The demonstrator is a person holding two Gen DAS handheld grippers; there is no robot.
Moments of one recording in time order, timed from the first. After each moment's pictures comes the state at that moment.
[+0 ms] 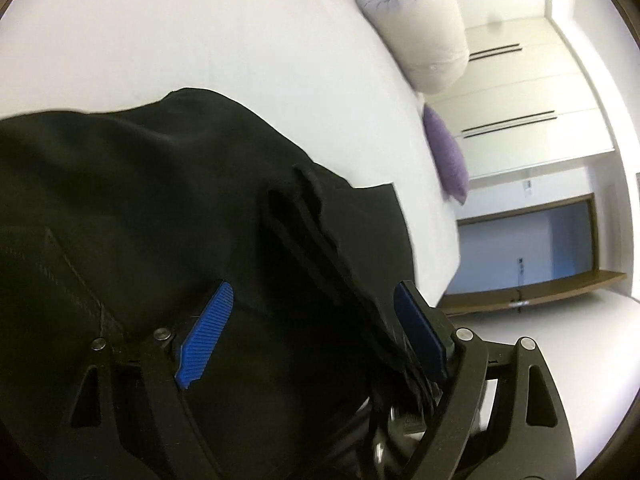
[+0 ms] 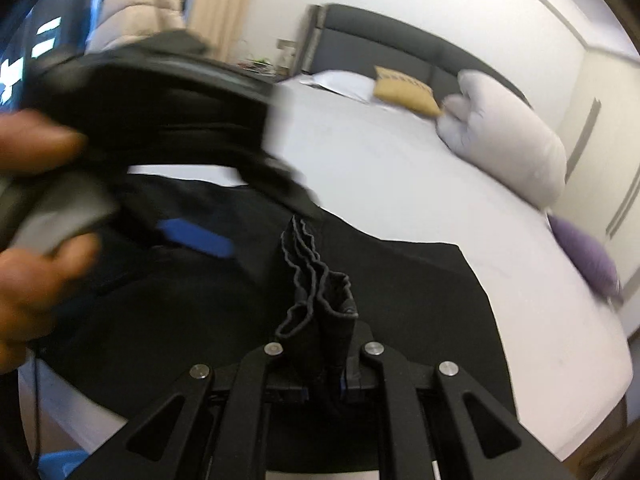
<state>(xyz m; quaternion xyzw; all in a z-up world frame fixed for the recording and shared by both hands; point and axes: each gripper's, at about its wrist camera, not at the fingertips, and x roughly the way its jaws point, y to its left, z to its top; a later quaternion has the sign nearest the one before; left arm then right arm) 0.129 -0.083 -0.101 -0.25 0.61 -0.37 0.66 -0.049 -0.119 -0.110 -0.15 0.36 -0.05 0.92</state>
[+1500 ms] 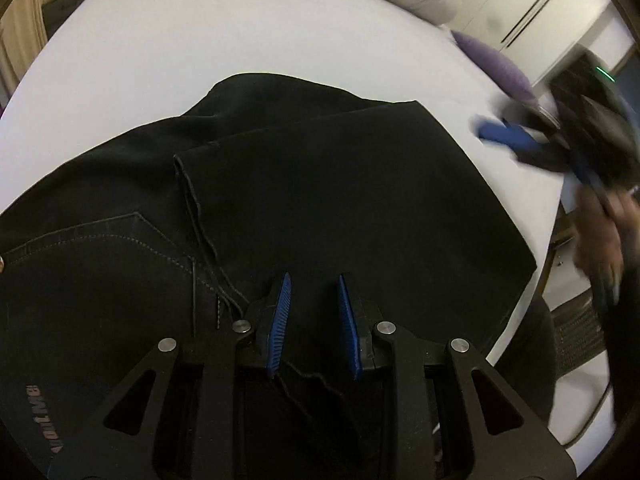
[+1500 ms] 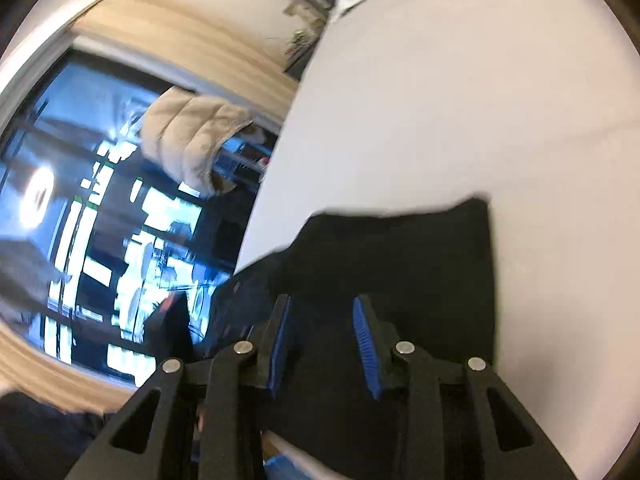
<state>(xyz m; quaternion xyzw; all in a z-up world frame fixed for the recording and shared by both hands) 0.071 -0.101 -0.090 0.02 0.54 -0.33 0.77 0.089 -0.316 -0.130 0.36 0.47 0.23 0.77</state>
